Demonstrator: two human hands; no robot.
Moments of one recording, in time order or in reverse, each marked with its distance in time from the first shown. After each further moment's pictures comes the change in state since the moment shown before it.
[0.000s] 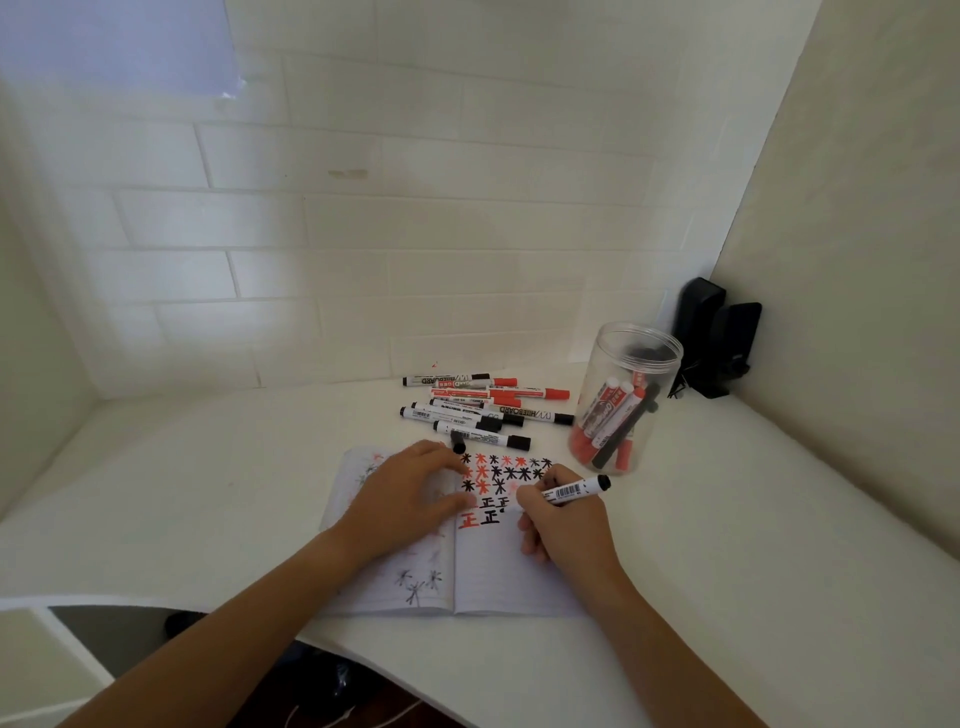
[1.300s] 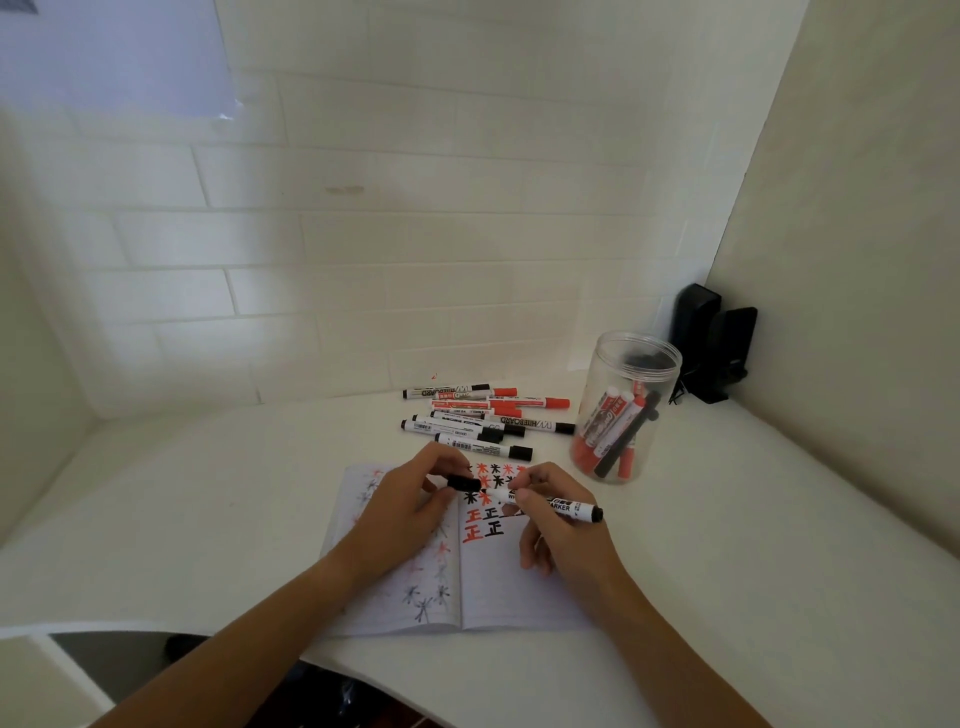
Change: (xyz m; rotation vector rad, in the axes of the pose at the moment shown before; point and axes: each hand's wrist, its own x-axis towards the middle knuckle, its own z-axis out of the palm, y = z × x) left_hand -0.007 0.015 -0.010 -0.335 0.096 0.071; right_hand -0.006 -0.011 -0.003 0.110 -0.179 -0.186
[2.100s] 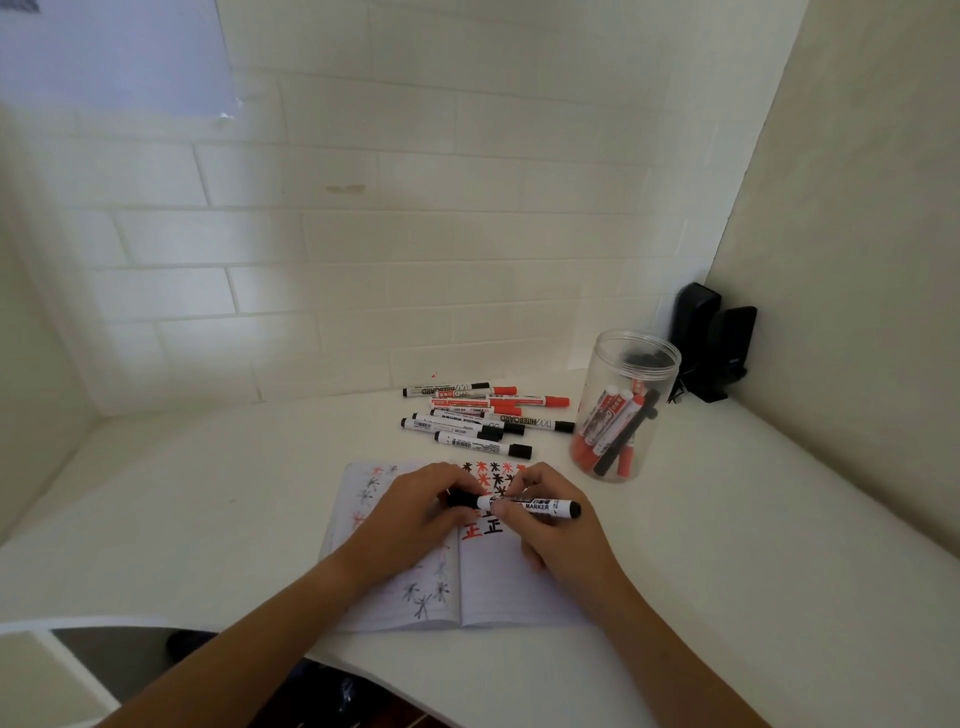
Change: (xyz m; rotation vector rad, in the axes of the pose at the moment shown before) left_hand -0.003 -0.002 0.005 0.052 -0.120 0.102; right_hand -0.002 0.001 0.002 -0.013 -0.025 -0.037
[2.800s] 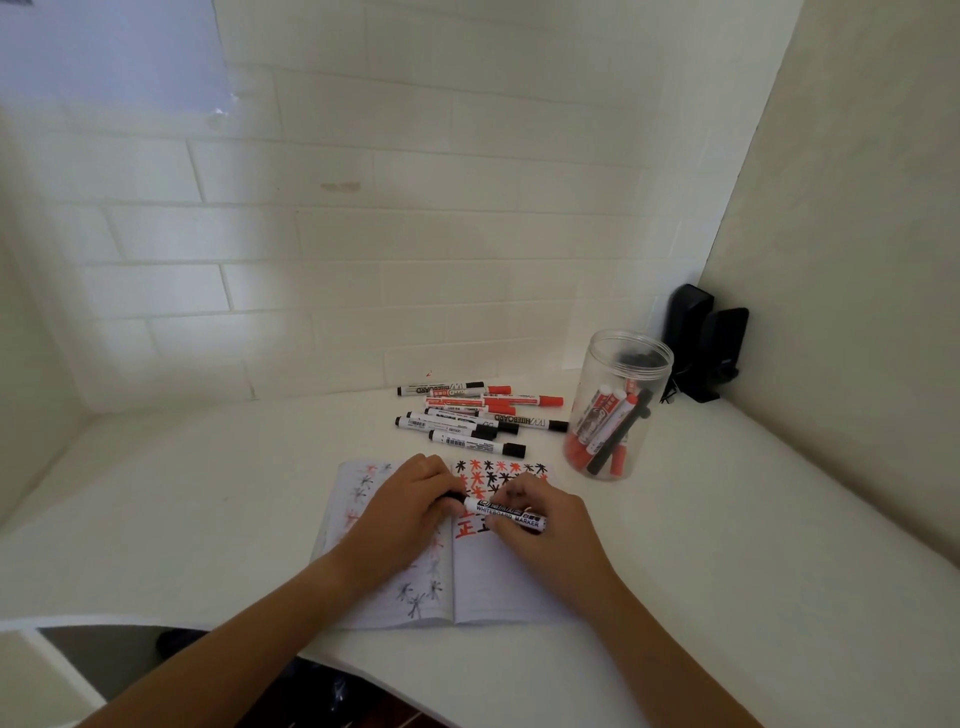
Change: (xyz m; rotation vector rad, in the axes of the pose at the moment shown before) left_hand 0.002 -0.013 0.008 0.269 0.084 0.089; right_hand 0.006 0.015 -0.004 -0.434 0.007 -0.180
